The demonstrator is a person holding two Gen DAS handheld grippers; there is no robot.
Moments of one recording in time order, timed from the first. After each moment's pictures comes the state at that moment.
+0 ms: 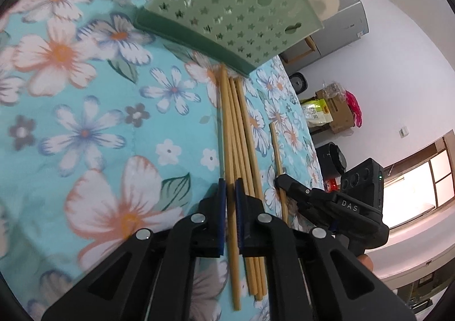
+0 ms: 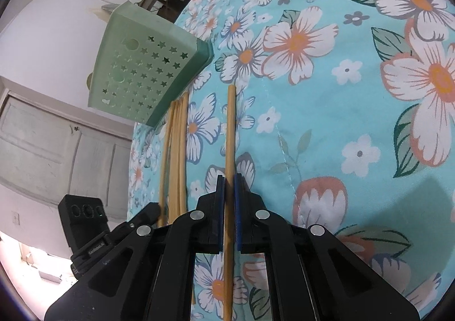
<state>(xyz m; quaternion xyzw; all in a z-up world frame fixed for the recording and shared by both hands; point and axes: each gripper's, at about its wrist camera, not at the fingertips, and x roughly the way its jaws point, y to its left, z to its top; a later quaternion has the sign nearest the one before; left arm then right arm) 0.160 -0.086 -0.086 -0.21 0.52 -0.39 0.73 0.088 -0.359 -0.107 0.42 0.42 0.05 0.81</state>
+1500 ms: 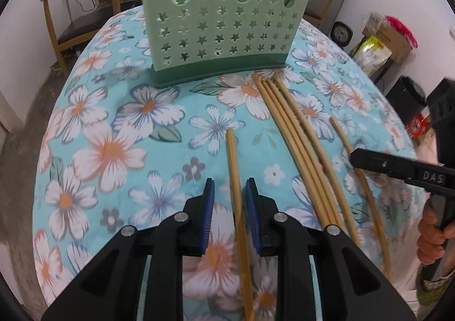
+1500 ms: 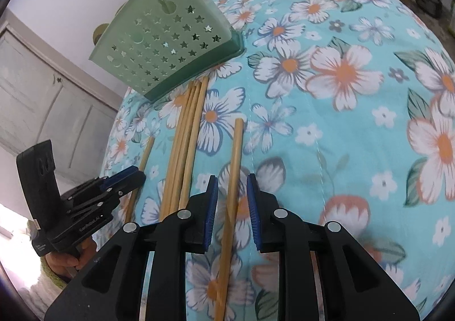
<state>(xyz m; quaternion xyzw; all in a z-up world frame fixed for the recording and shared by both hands) 0.166 -0.115 -0.062 0.10 0.48 -0.29 0.82 0.125 -0.307 -0.084 0.26 0.46 0.04 0.85</state>
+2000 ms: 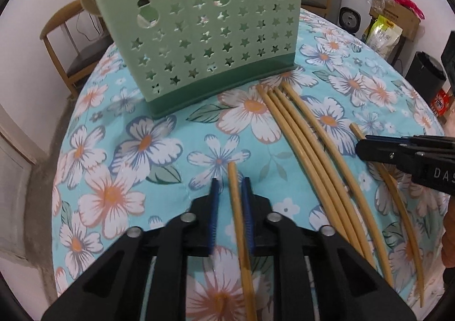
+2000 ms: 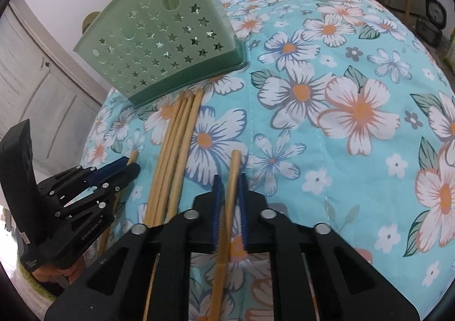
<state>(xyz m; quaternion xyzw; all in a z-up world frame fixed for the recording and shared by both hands) 0.175 -0.151 -0.069 0.18 0.43 -0.26 0.85 0.153 -0.293 -0.088 0.20 0.45 0.01 0.87</state>
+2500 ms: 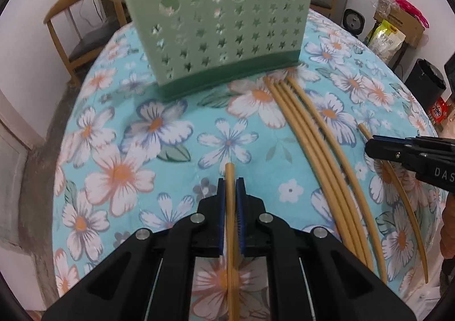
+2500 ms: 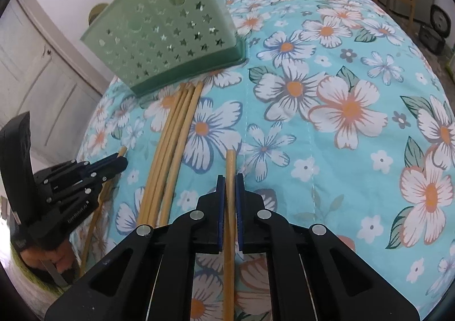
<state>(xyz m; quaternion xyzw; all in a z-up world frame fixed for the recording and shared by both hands) 0.174 -0.131 -0.065 0.15 0.46 -0.25 0.84 0.137 -0.302 -0.079 0.17 0.47 0.02 0.87</state>
